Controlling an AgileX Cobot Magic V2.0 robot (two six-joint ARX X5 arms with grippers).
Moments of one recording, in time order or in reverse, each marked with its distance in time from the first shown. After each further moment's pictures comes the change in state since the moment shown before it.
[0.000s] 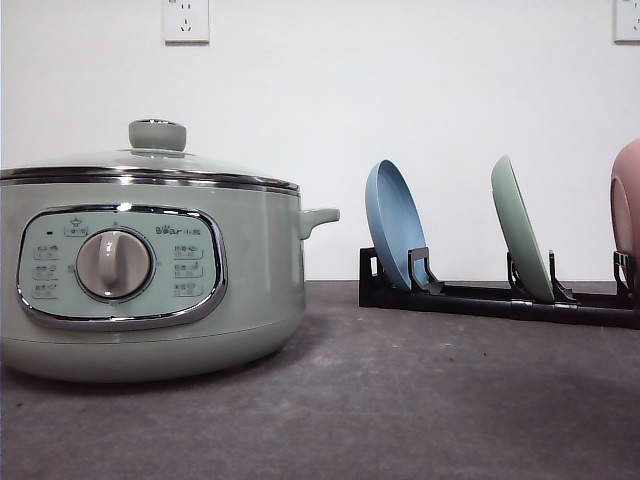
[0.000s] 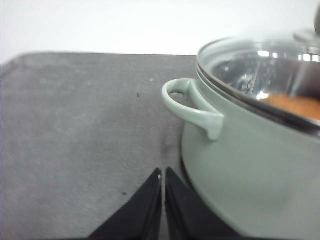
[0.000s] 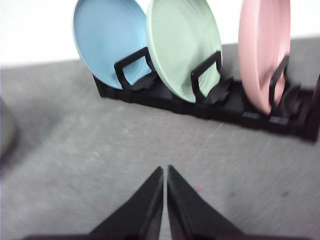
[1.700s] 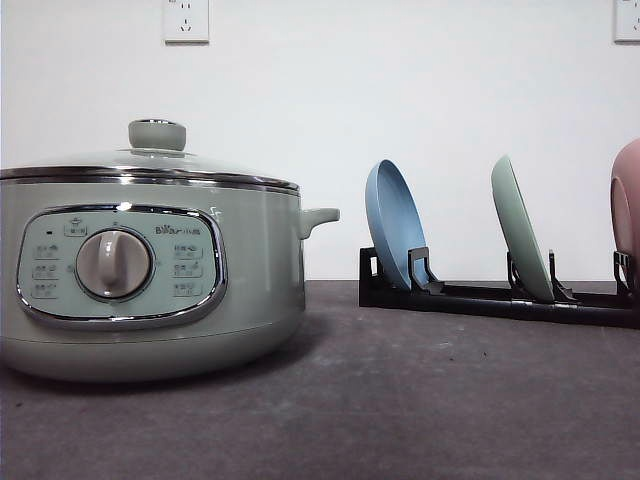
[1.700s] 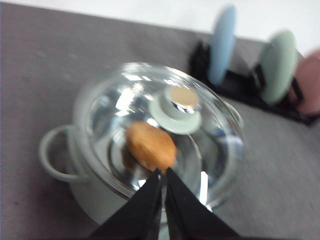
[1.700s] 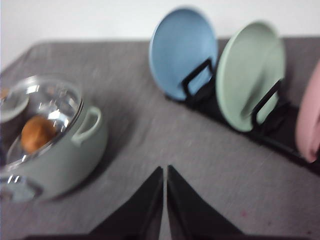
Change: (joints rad) left_arx -0.024 0.639 0.889 -0.606 0.369 -0.011; right_arx 0.000 0.663 0.959 -0.608 -0.243 -0.121
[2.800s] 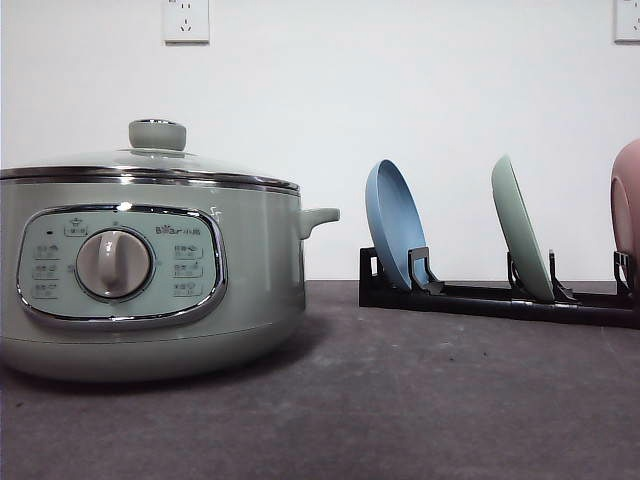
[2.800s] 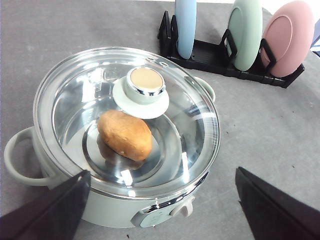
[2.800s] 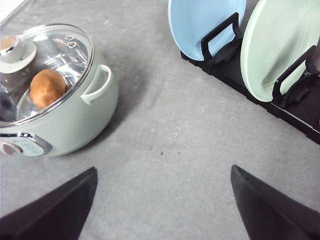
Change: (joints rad) left_arx -0.064 0.050 0.053 -0.066 0.037 0.108; right_arx 0.000 0.099 0.080 -0.145 -0.047 -0.107
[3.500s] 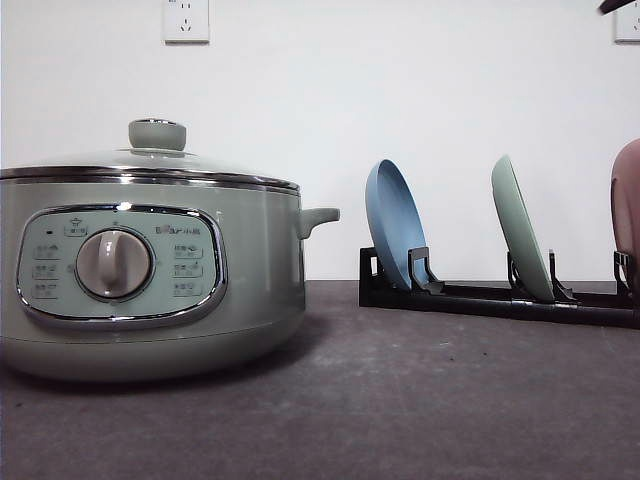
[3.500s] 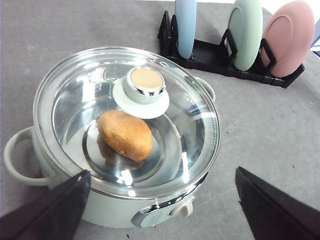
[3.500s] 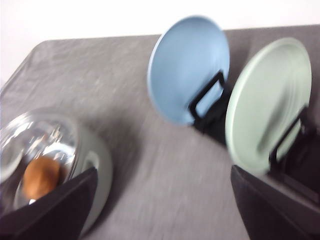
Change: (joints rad) left_arx 0.000 0.000 0.000 -0.001 0.000 0.000; right_arx 0.000 0.463 0.354 0.170 0.005 0.177
